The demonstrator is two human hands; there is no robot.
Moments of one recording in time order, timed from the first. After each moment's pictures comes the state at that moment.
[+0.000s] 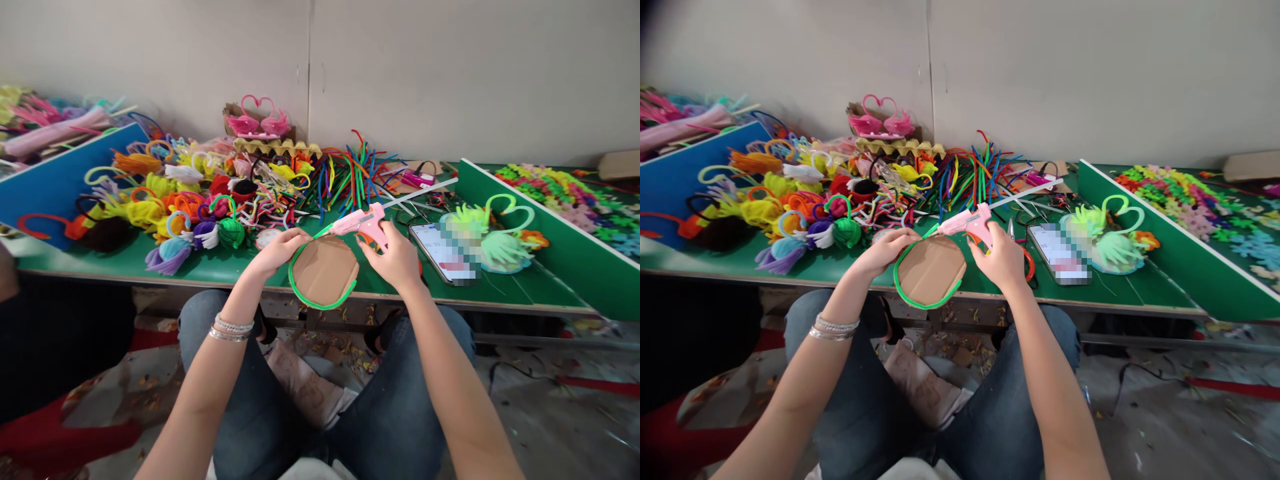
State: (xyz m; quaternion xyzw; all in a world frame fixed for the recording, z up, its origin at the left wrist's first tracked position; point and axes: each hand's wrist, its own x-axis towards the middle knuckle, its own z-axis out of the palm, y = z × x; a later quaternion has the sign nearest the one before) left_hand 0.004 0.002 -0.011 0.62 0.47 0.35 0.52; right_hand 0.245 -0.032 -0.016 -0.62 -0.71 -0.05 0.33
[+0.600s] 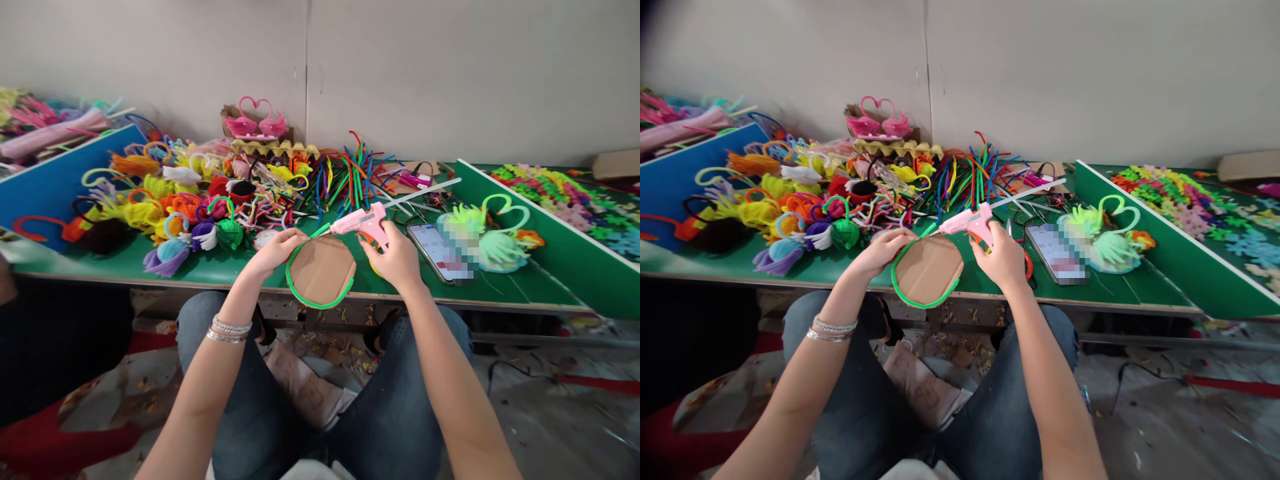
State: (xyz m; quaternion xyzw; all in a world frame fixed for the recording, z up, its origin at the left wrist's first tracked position) left_hand 0.003 0.000 -0.007 0.62 0.46 0.36 0.52; right_hand 0.249 -0.031 -0.015 -0.63 -0.70 -0.06 0.33
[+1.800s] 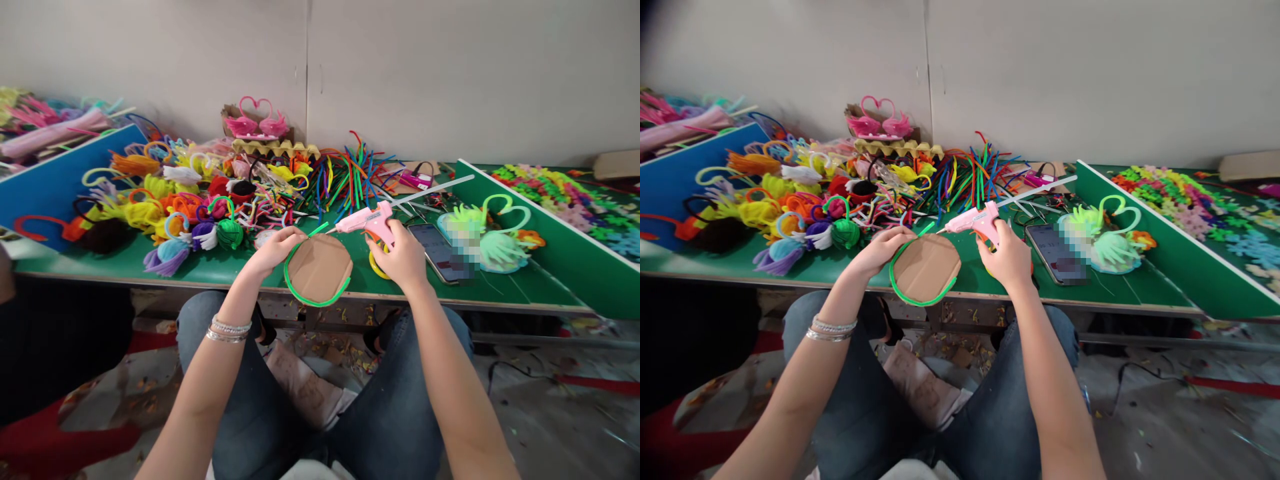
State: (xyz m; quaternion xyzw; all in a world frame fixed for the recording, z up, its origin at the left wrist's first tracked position) left_hand 0.002 0.002 -0.008 0.62 0.47 0.37 0.51; right_hand 0.257 -0.031 -0.013 -0.66 -0.68 -0.08 0.31
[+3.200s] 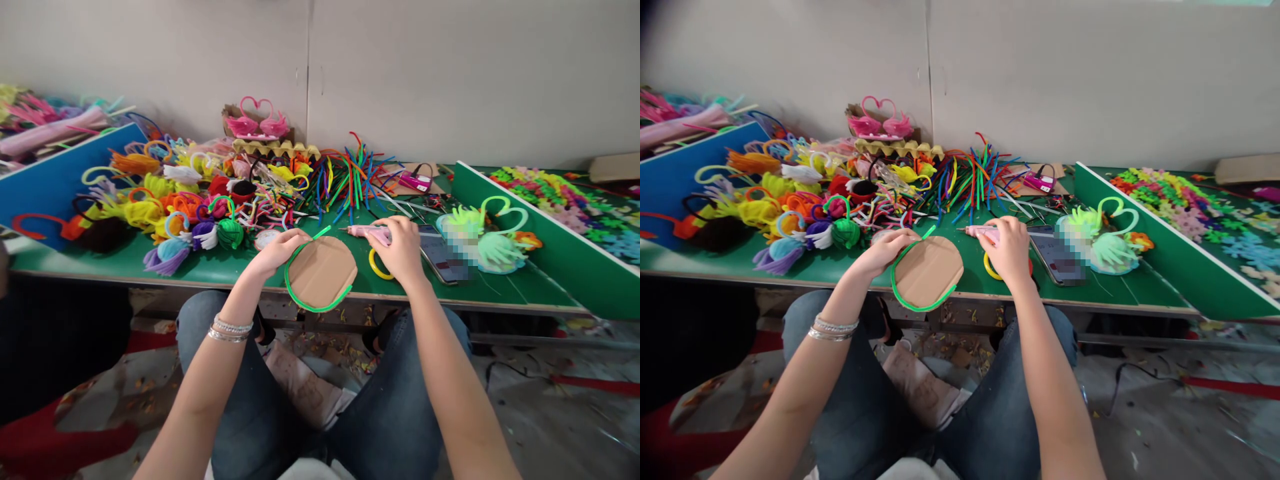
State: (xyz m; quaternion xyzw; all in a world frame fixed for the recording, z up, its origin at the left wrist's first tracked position) left_hand 0.005 0.000 -0.008 0.63 0.46 0.36 0.51; right_hand 0.259 -0.019 -0.015 -0.63 -0.70 -0.06 0.35
